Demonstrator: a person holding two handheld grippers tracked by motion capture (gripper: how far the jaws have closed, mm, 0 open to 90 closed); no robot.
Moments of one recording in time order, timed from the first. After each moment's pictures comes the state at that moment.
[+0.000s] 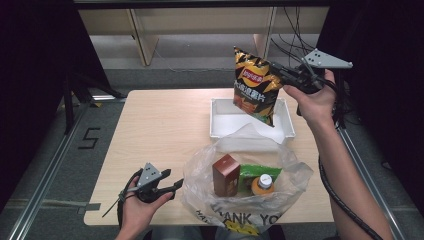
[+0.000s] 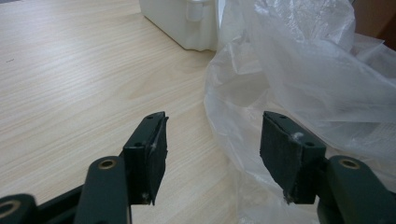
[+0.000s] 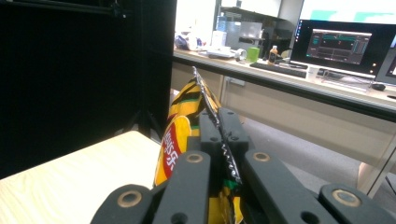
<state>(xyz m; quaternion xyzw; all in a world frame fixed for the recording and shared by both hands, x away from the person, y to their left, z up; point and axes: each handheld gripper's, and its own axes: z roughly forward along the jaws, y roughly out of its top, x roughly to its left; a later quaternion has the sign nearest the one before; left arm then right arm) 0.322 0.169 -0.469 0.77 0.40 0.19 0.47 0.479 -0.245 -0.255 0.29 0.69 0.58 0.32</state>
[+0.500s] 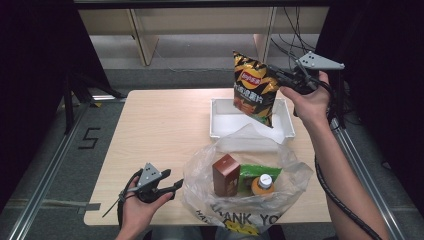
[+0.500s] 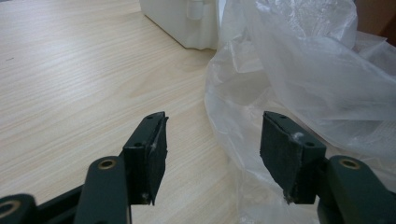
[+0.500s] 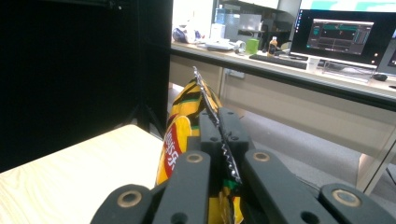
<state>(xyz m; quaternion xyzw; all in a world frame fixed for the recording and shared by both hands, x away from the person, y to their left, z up) 0.321 0.168 -0.470 0.76 0.41 0.18 0.47 0.491 -0.242 -0.269 0.30 0.70 0.57 0.31</state>
